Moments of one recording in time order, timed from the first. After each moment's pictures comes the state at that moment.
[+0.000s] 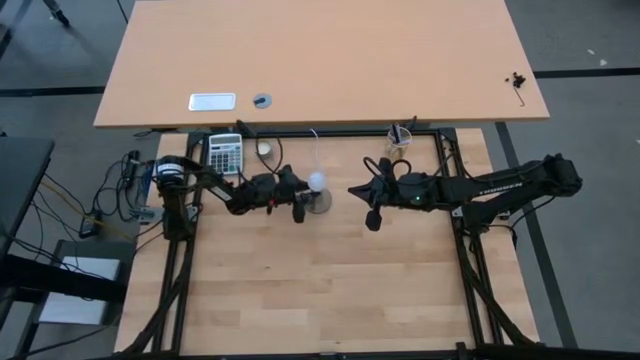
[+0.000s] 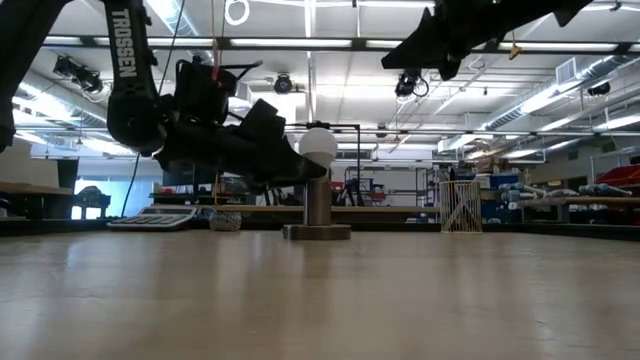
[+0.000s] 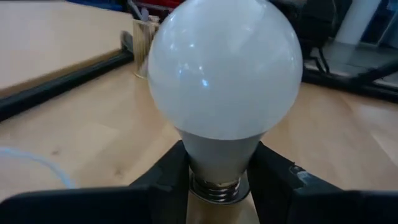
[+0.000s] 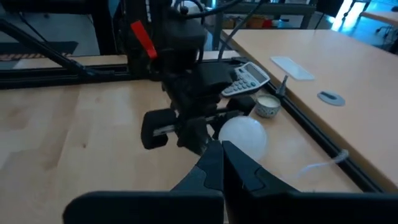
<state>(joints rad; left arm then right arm) 0.25 1.87 0.52 1.19 0.00 -0.15 0.05 1.16 0.73 0.11 0.34 0.06</state>
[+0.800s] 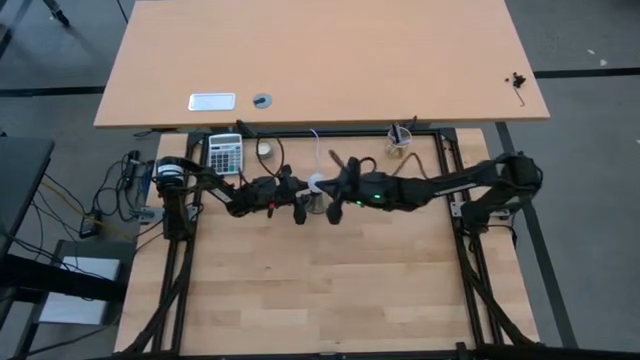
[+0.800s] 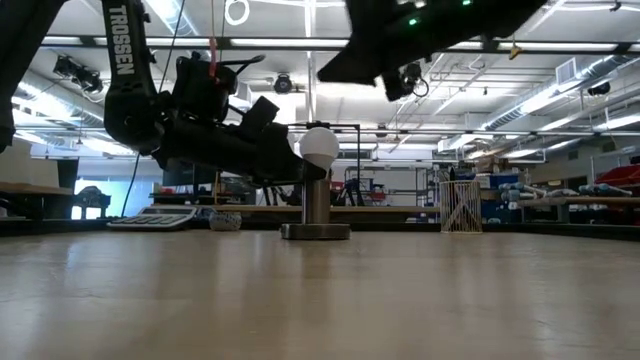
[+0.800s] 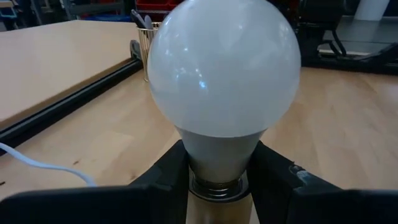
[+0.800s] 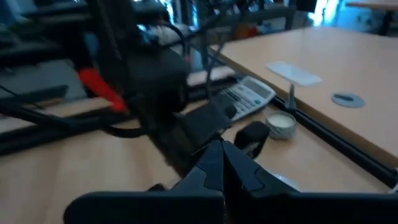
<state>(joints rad) 0.23 1.87 0.52 1.19 -0.10 -0.03 -0.01 1.56 0.93 0.38 0.36 0.19</state>
